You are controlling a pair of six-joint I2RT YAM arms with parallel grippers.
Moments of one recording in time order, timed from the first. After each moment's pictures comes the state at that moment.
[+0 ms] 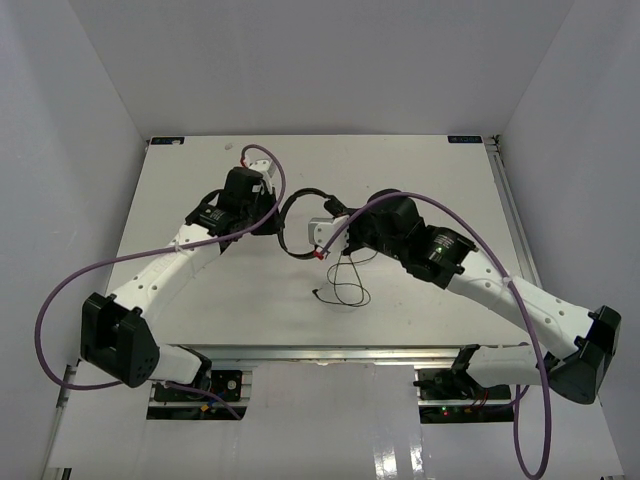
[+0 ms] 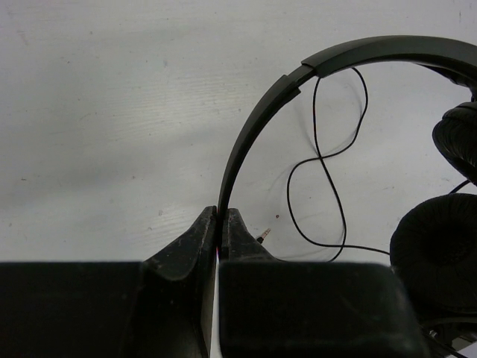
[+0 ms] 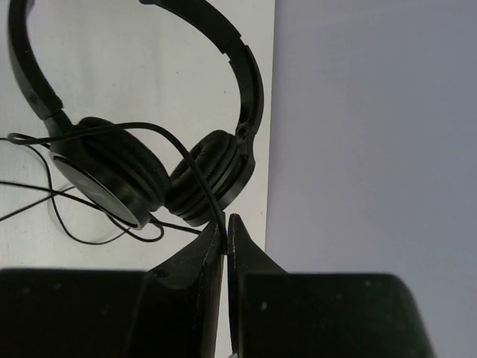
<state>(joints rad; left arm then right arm) -0.47 1.37 1.18 -0.51 0.04 -0.41 0.94 1.22 1.21 -0.43 0.08 -1.10</state>
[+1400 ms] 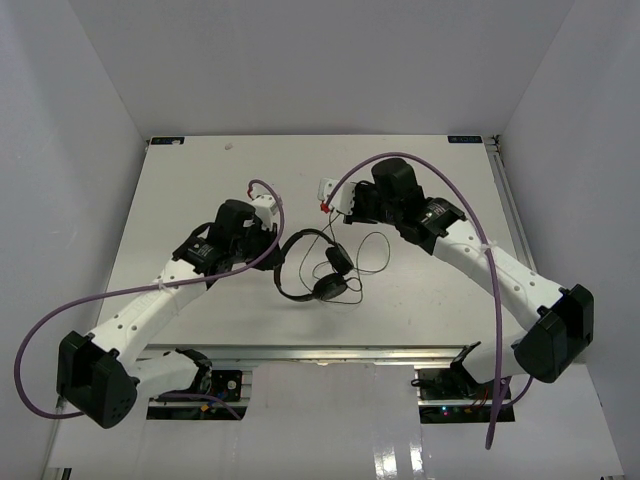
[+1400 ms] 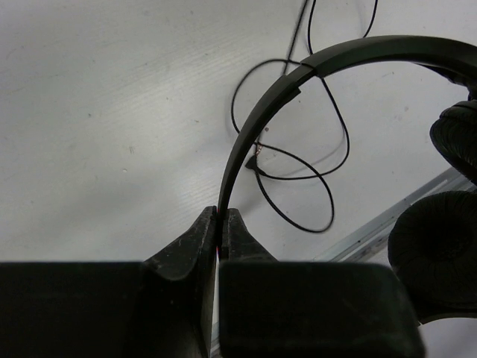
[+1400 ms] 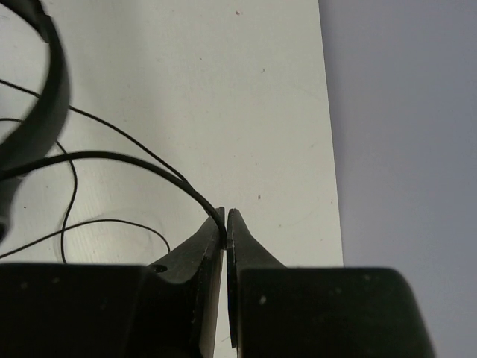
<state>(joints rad) -0.53 1.15 0.93 -0.51 0.19 -0.26 0.72 1.39 1.30 -0.43 -0.13 -0.91</state>
